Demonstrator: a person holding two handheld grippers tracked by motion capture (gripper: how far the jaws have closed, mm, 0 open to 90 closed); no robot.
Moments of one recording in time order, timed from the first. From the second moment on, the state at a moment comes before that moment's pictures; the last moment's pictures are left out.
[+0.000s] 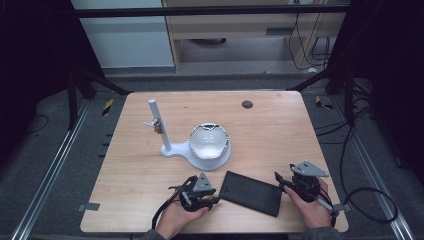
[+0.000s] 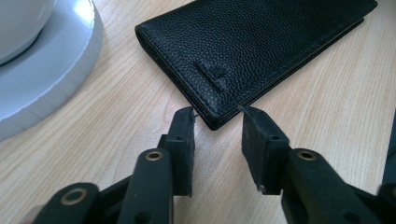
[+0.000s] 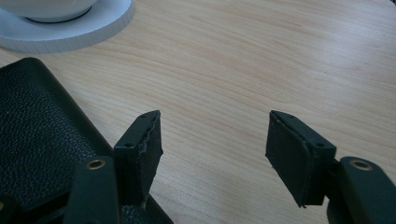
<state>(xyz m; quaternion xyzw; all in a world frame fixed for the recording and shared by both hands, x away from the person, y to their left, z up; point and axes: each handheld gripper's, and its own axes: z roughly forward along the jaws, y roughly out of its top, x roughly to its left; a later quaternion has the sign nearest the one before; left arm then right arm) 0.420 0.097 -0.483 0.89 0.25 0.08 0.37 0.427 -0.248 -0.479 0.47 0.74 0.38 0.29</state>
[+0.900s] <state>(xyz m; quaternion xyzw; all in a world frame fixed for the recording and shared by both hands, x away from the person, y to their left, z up) 0.432 0.086 -0.486 0.91 0.26 0.06 0.31 0.426 -0.248 -0.478 0.47 0.74 0.39 0.28</state>
